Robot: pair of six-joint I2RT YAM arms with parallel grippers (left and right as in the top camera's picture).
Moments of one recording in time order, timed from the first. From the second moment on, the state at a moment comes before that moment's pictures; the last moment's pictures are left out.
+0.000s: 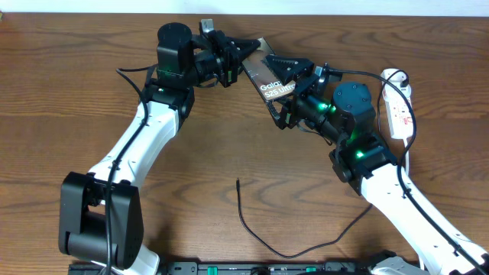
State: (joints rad) left arm -0.25 1.73 1.24 0.28 0.77 -1.63; right arm 0.45 1.33 0.90 0.30 -0.38 1.76
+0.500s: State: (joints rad) left arm 0.16 1.73 1.24 0.28 0.93 -1.43; right arm 0.45 1.33 0.90 0.29 -0.41 1.49
